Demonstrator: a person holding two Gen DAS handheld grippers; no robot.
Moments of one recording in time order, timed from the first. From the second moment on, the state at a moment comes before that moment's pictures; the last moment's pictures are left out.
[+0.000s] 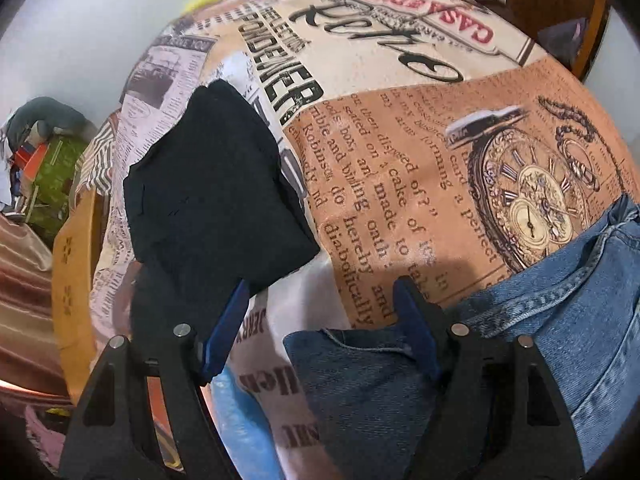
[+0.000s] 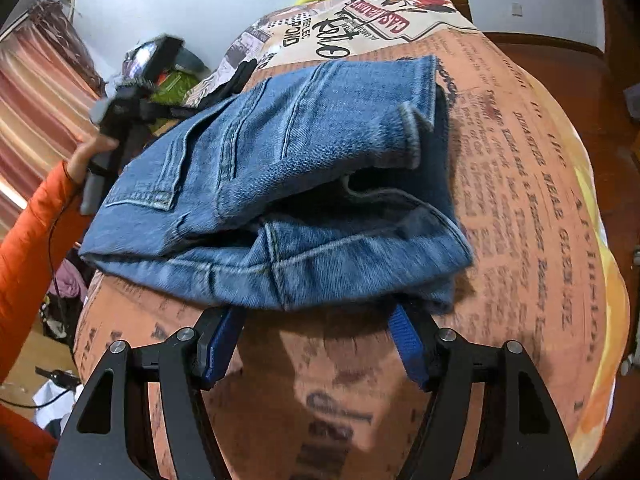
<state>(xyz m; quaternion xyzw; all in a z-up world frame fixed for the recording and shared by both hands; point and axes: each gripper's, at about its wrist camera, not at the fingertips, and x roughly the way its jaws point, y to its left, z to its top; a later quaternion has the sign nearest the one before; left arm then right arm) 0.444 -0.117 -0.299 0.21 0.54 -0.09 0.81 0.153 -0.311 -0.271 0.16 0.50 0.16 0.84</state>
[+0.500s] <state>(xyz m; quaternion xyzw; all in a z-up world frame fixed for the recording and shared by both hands) 0.375 -0.066 -0.284 0.16 0.56 -0.14 0.80 0.184 -0.330 -0.270 0.15 0.49 0.12 0.85</state>
